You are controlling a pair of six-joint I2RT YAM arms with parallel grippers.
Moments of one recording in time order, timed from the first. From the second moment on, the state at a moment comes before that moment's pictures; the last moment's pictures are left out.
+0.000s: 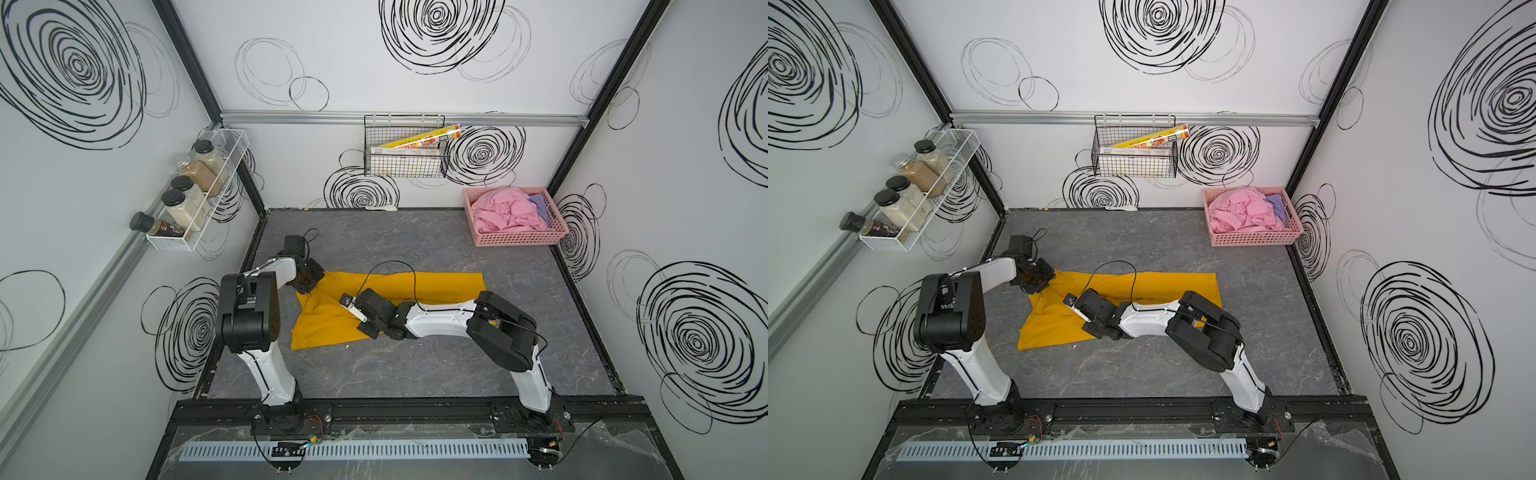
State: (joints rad) left arm 0.11 1.86 1.10 -0.43 0.19 -0.79; right arm 1.12 2.06 1.30 -0.08 0.22 -0.10
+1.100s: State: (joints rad) left arm -0.09 1.71 0.97 -0.64 0.14 -0.68; right arm 0.61 2.00 1.37 -0.51 0.74 0.17
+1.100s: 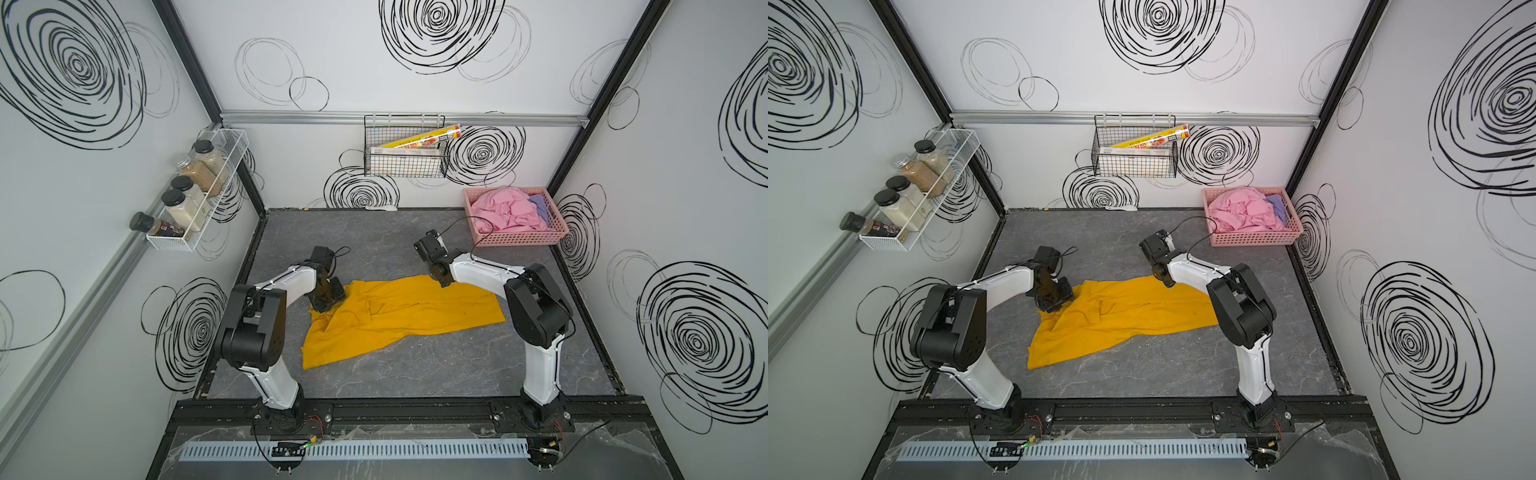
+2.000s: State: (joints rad) left arm -0.18 1.48 1.04 -0.74 -0.05 -0.70; right arm 0.51 1.99 1.34 -0.58 0.69 0.24
